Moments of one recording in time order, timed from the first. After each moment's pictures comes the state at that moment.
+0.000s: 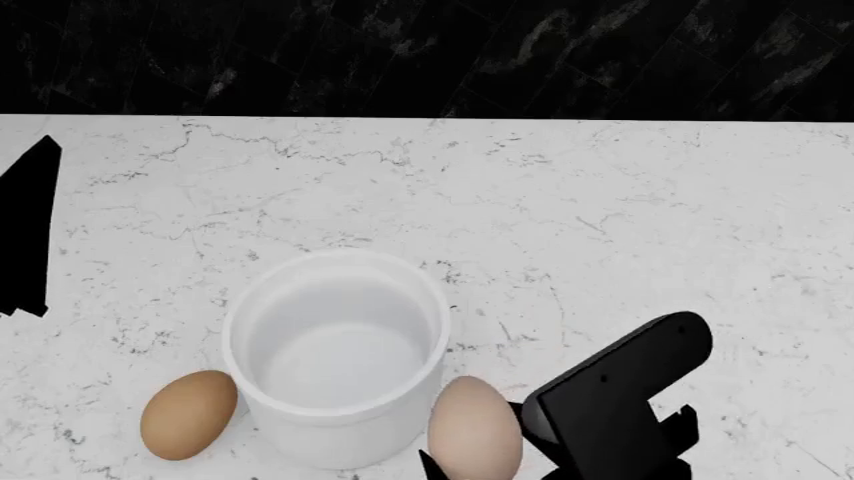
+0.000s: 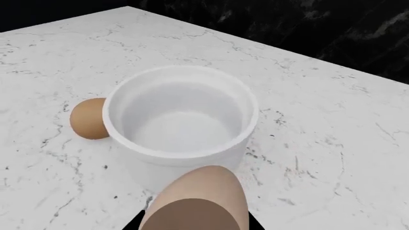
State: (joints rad) left arm -0.51 -0.70 0.07 0.37 -1.04 -0.37 -0.01; right arm 0.57 0.85 -0.38 -0.63 1.27 0.91 0.28
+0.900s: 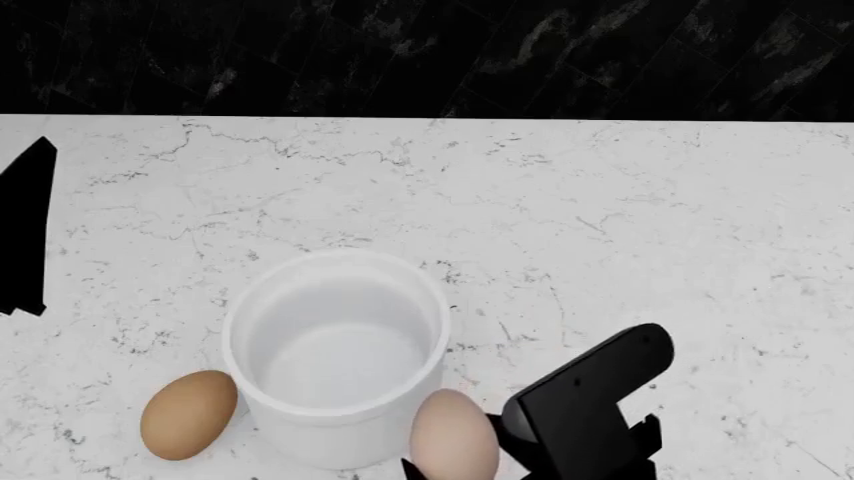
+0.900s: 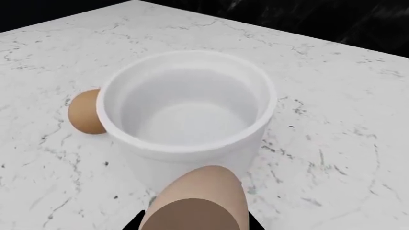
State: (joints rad) left arm -0.51 -0.71 0.07 0.36 -1.01 -0.35 -0.01; right arm 0.55 0.78 -0.46 -0.51 1.15 0.84 0.17
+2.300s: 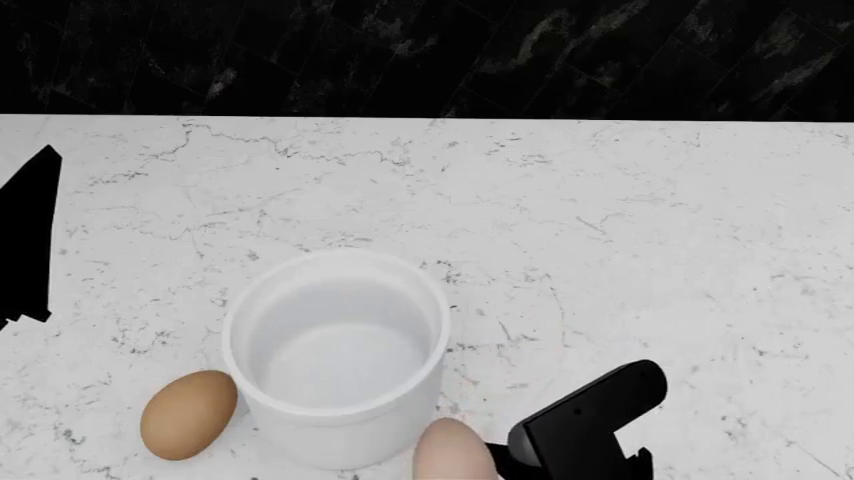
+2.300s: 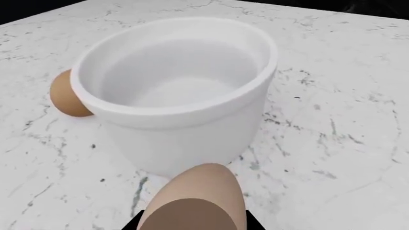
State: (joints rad) left arm -0.50 -0.71 0.09 0.35 -0.99 -0.34 -0.01; right arm 0.47 0.75 -0.50 -0.42 1.05 0.74 0.10
